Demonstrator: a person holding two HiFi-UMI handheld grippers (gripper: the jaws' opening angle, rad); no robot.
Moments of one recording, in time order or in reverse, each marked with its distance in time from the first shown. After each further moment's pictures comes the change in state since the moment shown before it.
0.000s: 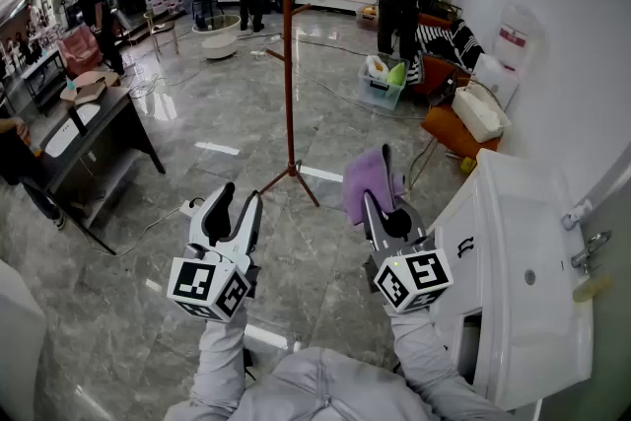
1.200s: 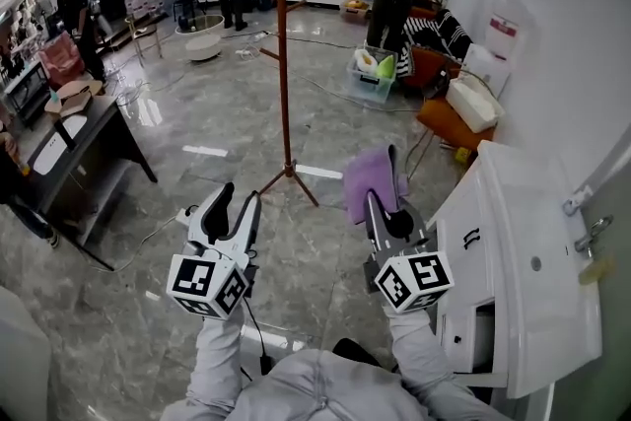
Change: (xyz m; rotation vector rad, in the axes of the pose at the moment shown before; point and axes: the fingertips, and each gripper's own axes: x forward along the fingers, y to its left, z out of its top) left arm 0.018 0.057 -0.022 -0.003 0.060 -0.072; right arm 0.032 0.018 -0.020 0.033 -0.018 -0.105
